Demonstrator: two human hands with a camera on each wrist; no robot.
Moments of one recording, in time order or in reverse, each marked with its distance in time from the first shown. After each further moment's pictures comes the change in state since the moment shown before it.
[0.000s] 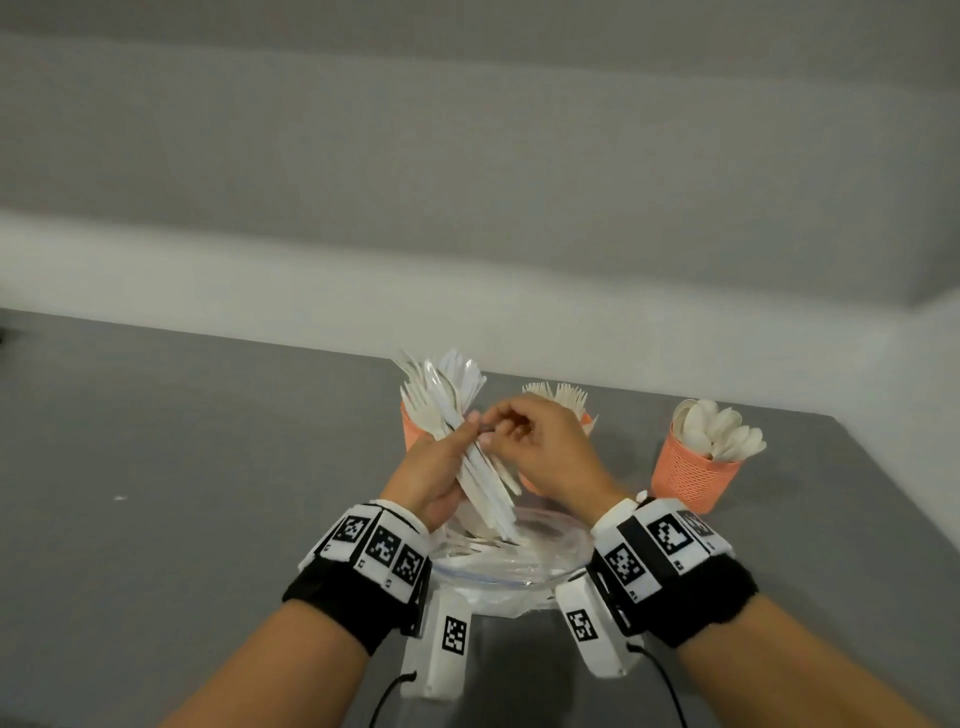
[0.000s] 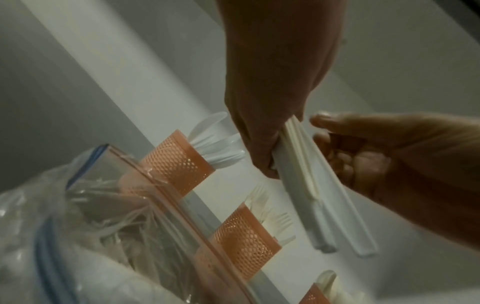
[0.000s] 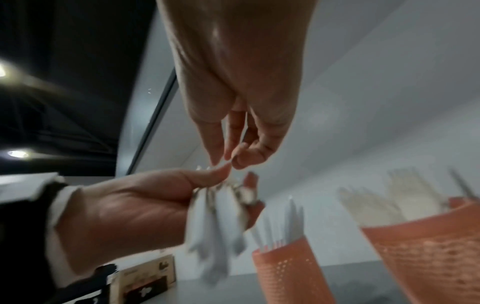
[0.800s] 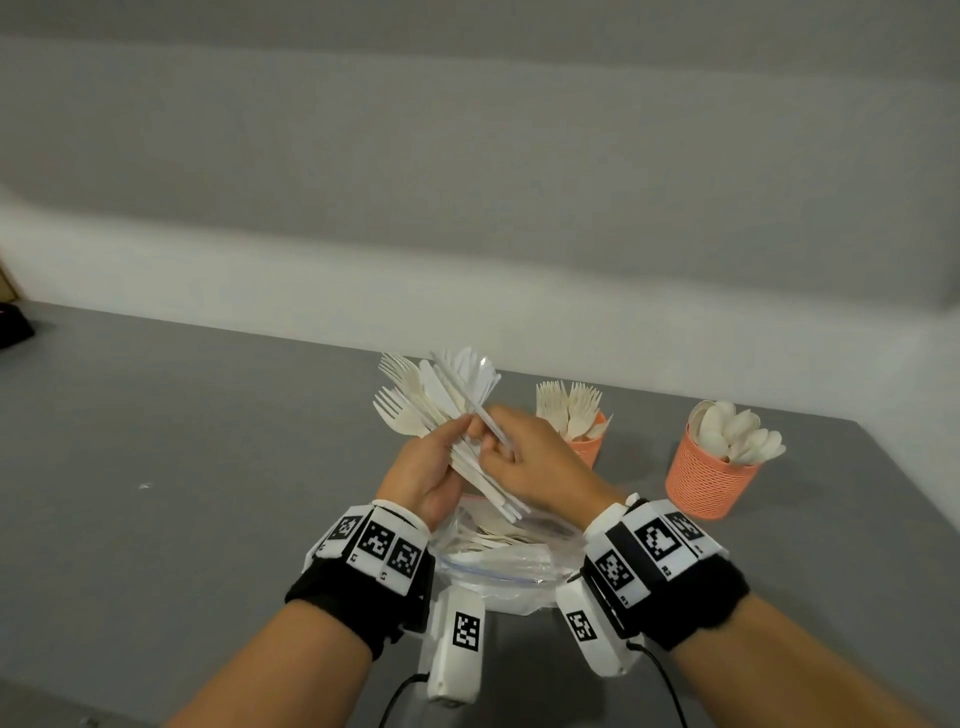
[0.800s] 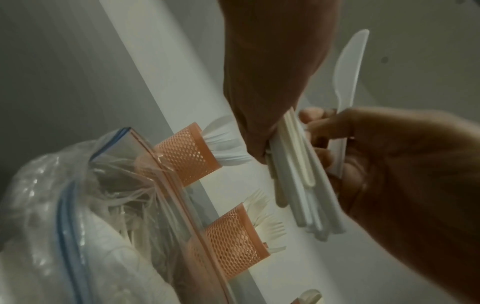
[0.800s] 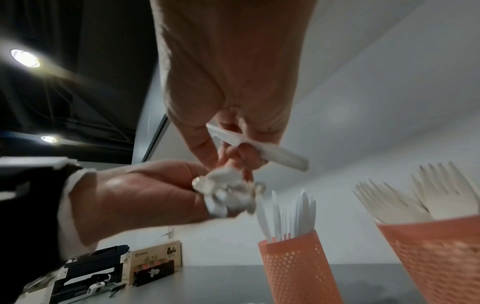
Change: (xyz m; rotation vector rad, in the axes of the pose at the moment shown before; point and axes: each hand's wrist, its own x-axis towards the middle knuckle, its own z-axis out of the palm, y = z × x) left_hand 0.001 0.004 -0.016 -0.084 0.050 -0.045; right_hand -0.005 -0.017 0.011 -0.163 -0.209 -0.141
